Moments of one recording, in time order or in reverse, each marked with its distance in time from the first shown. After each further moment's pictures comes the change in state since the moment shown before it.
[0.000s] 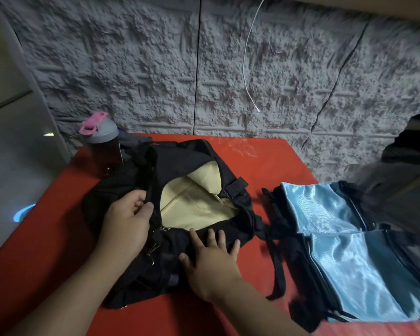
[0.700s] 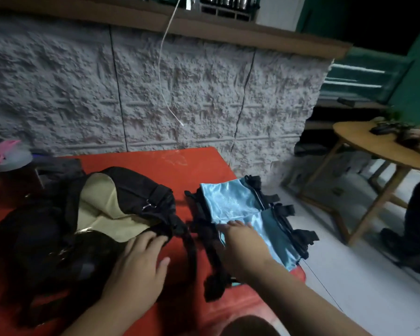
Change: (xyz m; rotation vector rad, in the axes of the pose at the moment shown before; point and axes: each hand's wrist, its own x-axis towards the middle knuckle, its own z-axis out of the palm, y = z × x) left_hand -0.128 0.044 0.108 0.690 -0.331 0.536; right_hand -0.131 0.164 -0.113 -0.088 0.340 0.116
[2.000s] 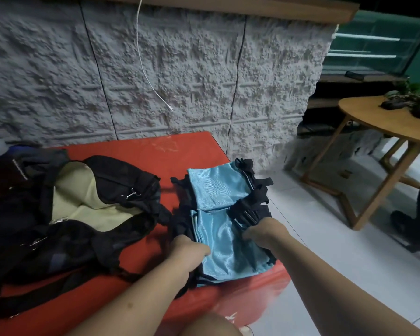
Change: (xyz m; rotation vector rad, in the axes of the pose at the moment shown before) left_hand 0.055 0.111 0.097 -0.682 -0.385 -0.847; right_hand 0.033 0.133 0.040 0.370 -0.286 0.659
